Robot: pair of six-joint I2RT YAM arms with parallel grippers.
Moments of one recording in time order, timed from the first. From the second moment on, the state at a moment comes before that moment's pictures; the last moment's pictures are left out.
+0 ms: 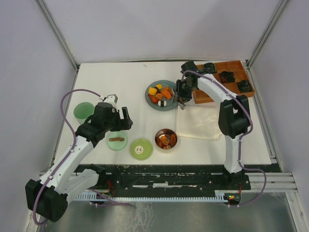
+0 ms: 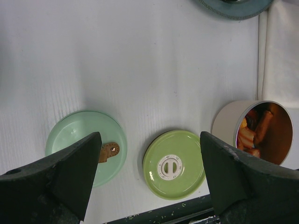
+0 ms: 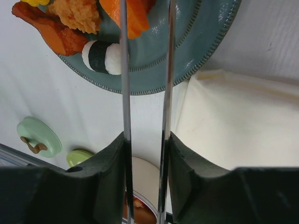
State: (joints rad) left arm -0.38 0.93 0.75 -0.54 -0.02 -0.40; right arm 0.38 2.08 1.79 -0.87 -0.25 0.52
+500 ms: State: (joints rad) left arm -0.38 0.93 0.75 -0.54 -0.02 -0.40; right arm 0.37 1.96 1.69 -0.88 -0.16 0.52
